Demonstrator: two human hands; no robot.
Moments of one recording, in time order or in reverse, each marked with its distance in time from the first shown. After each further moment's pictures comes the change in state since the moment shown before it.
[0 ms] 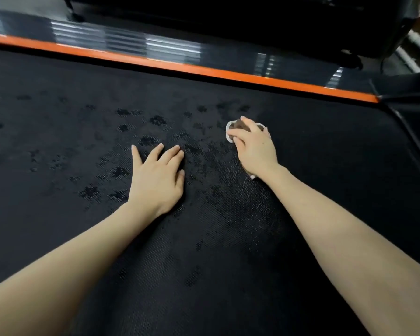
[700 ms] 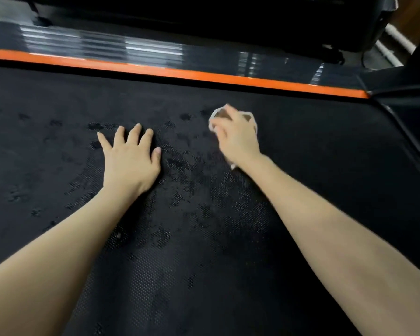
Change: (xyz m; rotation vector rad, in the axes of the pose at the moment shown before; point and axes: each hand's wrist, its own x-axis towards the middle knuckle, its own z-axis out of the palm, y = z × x) left_hand 0.076 -0.030 0.017 0.065 -0.006 -0.158; right_hand 0.046 -0.005 0.009 0.006 0.063 -0.013
